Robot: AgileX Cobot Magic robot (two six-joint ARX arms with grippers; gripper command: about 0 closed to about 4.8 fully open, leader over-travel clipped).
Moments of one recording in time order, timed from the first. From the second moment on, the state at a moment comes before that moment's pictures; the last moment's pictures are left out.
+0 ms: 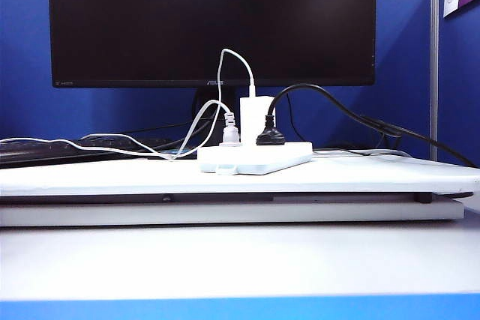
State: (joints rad) left arm -0.15 0.01 0.12 0.00 -0.10 -0.08; right arm 0.17 0.09 0.30 -0.07 0.08 0.32
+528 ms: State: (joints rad) left arm -0.15 0.65 0.66 0.09 0.04 -0.08; right arm 0.17 0.80 0.94 -0.09 -0.11 0.21
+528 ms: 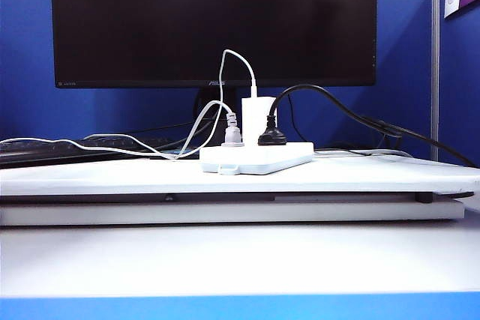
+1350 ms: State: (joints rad) left arm -0.42 1.37 1.12 -0.19 0.60 0.09; right arm 0.28 1.49 1.38 -0.28 -0.40 -0.06
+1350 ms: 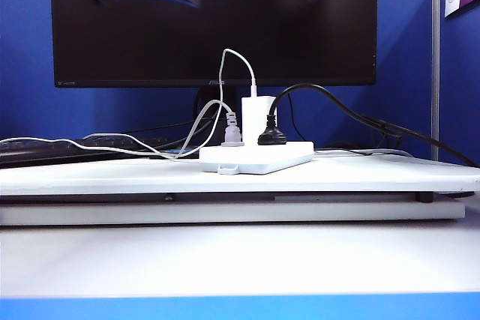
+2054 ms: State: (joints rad) left arm -0.50 1.43 1.12 -0.26 0.44 0.14; right arm 0.32 1.70 1.38 -0.30 -0.60 -0.28
